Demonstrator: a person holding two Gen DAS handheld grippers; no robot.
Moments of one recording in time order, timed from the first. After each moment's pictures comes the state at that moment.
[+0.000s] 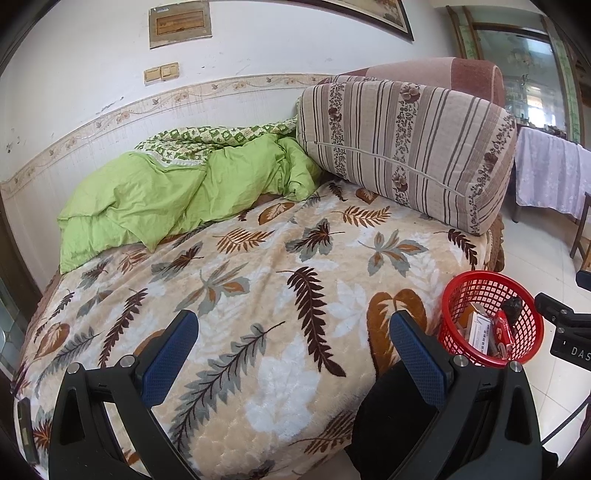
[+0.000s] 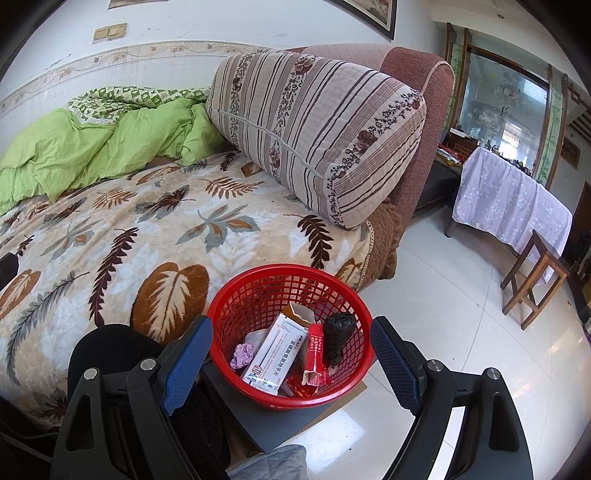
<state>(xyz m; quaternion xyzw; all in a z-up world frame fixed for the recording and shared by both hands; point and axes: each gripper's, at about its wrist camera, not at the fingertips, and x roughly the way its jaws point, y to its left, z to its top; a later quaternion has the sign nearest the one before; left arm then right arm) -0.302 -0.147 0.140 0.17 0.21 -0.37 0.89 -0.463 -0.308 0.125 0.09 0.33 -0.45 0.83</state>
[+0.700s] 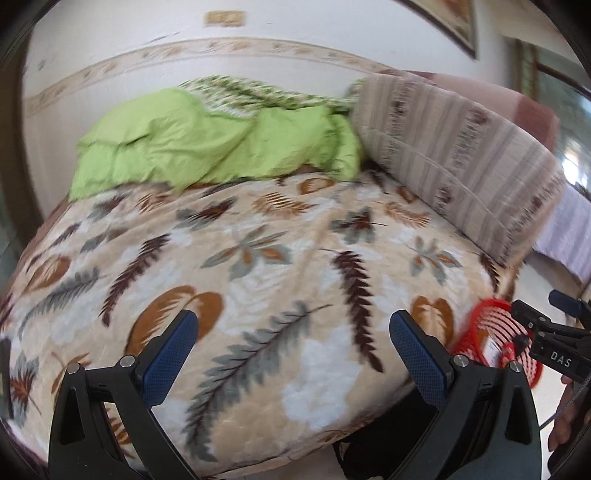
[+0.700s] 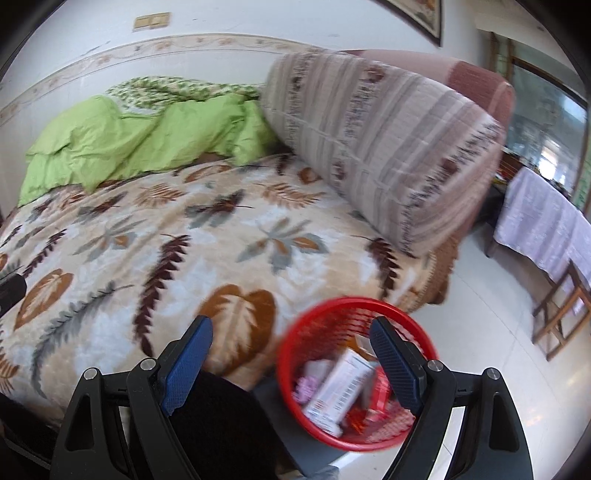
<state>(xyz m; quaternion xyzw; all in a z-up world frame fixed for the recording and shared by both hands) -0.219 -0.088 0.129 0.06 0.31 -0.31 0.90 -0.359 -0.300 0.135 0.07 0.34 -0.34 0.87</state>
